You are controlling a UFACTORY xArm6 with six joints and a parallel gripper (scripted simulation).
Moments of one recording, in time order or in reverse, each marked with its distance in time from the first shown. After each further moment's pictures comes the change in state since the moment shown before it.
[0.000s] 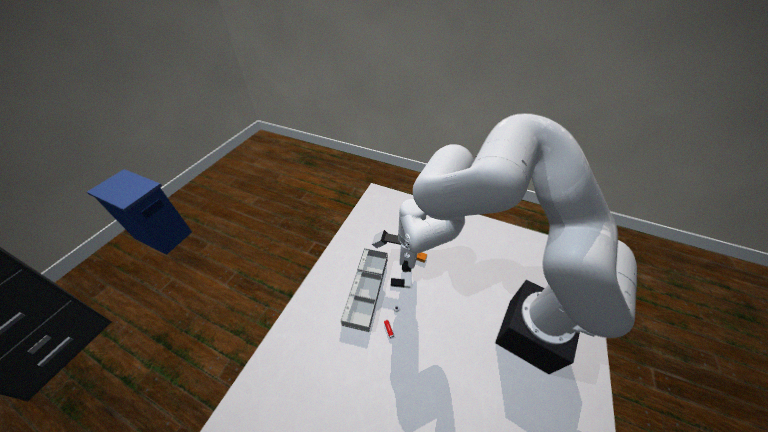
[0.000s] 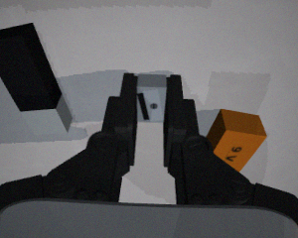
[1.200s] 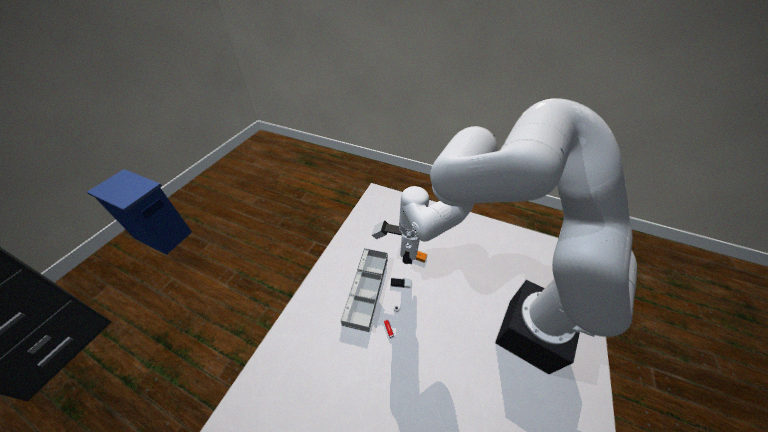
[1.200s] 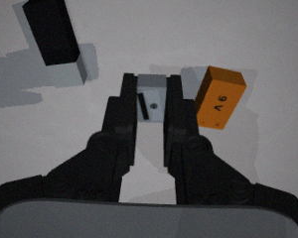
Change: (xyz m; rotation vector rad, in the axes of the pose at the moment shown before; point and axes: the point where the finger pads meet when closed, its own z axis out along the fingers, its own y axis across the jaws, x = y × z) arm 0.000 0.000 -0.047 0.002 0.004 0.000
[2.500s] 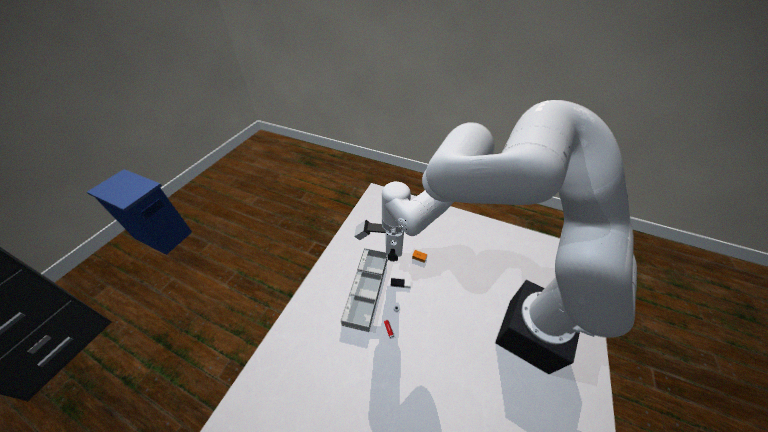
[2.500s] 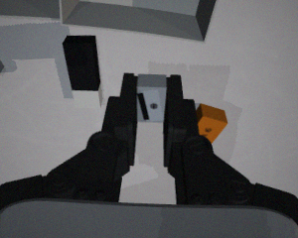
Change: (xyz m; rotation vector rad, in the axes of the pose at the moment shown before) arm 0.047 -0.015 -0.020 -0.006 -0.002 -0.147
